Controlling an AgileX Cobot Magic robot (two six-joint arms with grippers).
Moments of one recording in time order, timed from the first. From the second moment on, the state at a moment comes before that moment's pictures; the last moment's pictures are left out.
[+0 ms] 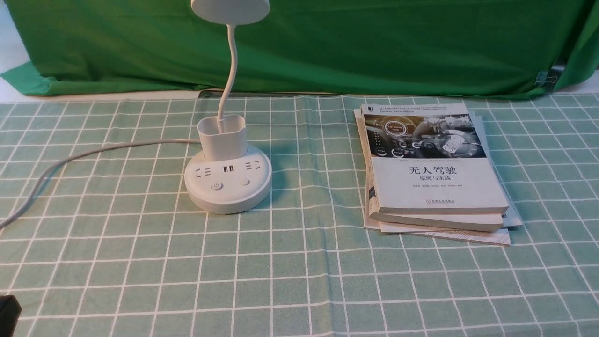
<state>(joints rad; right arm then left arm) -0.02 0.00 0.01 -0.08 0.24 0.09 -0.01 0.00 0.01 -0.17 0.25 0.11</state>
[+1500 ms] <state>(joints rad) -0.02 0.00 0.01 -0.08 0.24 0.09 -0.01 0.15 -0.45 0.10 -0.21 -0.25</state>
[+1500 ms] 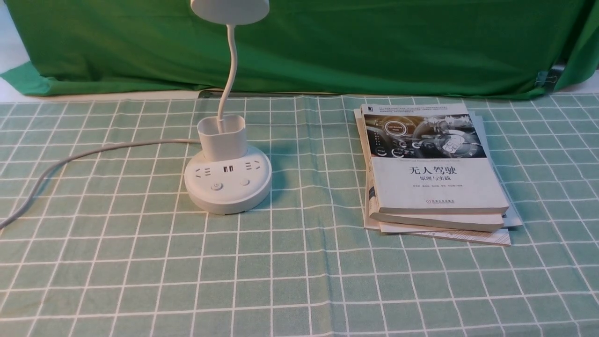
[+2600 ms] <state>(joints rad) -0.02 0.00 0.01 -0.08 0.24 0.09 -0.32 1.57 -1.04 -0.53 0.61 0.22</state>
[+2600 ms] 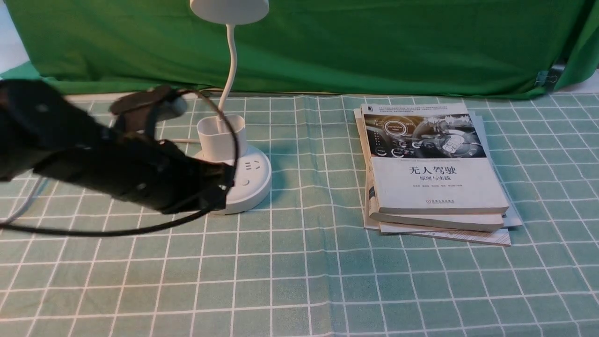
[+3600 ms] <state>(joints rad) -0.02 0.00 0.01 -0.08 0.24 0.09 -0.40 2.01 -1.46 -0.05 0.59 -0.13</state>
